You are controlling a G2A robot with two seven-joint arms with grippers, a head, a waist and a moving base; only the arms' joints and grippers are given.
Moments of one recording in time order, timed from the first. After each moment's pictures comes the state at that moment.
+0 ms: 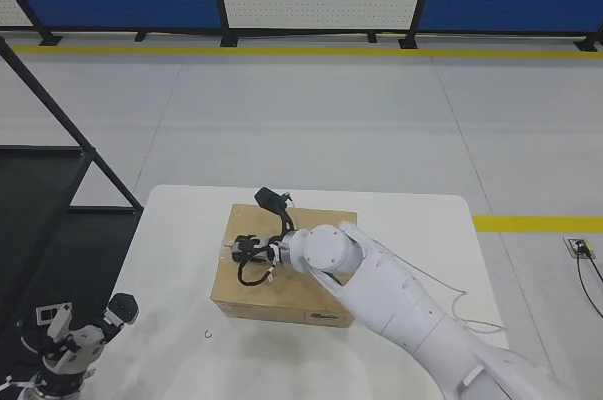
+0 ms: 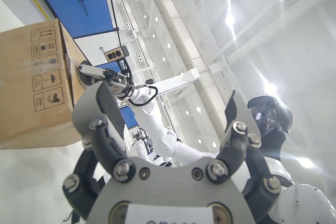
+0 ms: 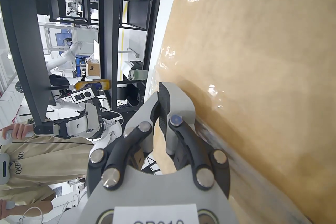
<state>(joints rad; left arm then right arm) 1.51 -1.19 -1.95 -1.54 -0.93 -0.51 -1.10 -0.25 -1.59 0.53 -0.84 0.19 0.08 0.63</state>
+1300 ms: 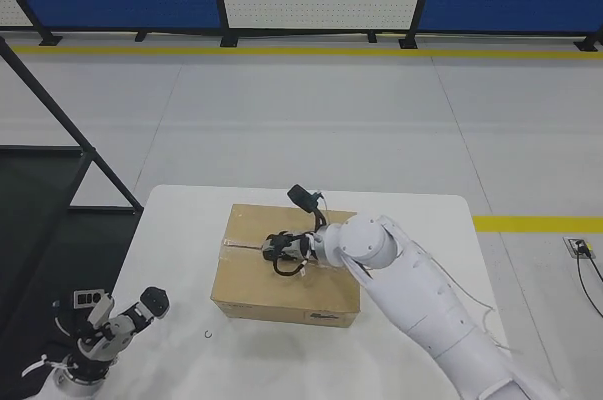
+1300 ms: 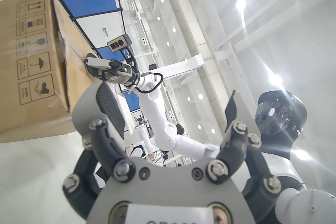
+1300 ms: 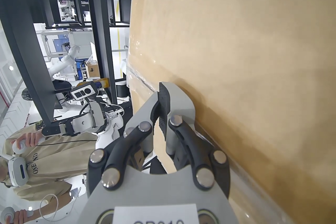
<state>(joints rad) 1.45 -1.18 -1.85 -1.57 -0.82 -0.48 -1.08 -0.38 -1.48 0.82 -1.02 -0.01 0.22 0.85</state>
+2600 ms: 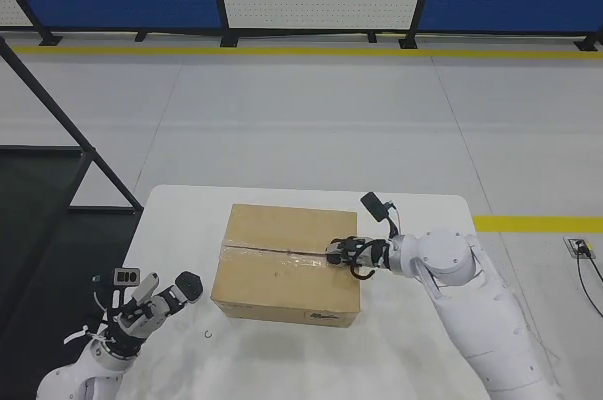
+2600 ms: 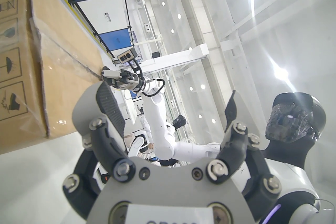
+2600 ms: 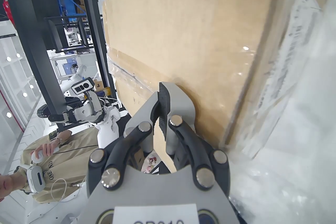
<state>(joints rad) 1.35 -1.18 -1.71 -1.58 -0.71 -0.44 -0.99 -0.65 -1.31 1.20 -1.31 -0.17 0.29 1.05</state>
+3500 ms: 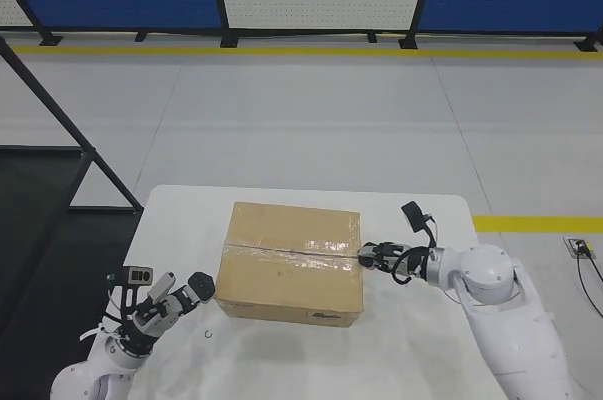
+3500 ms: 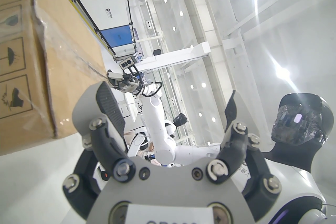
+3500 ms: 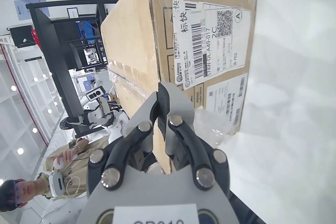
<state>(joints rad) 1.35 -1.17 -1.66 -1.59 -0.67 -0.45 -0.95 -0.78 -1.25 1.36 -1.34 -0.10 0.25 1.06</state>
